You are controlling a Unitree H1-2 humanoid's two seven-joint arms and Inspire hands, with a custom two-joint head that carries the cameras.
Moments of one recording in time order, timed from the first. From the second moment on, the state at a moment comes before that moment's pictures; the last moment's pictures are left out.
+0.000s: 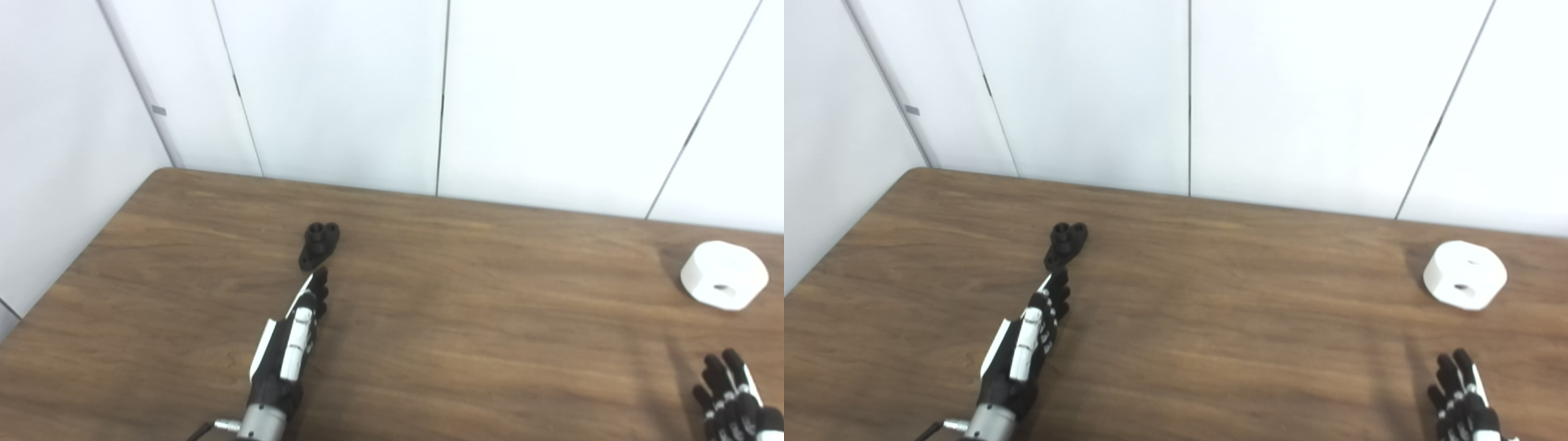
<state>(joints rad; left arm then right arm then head) 0.20 0.06 0.06 -0.25 -0.10 -0.01 -0.02 0.26 -0.18 -0.13 -0.23 0.24 -0.06 0.11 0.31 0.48</state>
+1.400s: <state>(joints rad) 0.02 0.22 0.13 -0.47 0.33 0.32 -0.01 0.26 -0.16 -0.13 -0.23 0.22 -0.05 0.11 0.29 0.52</state>
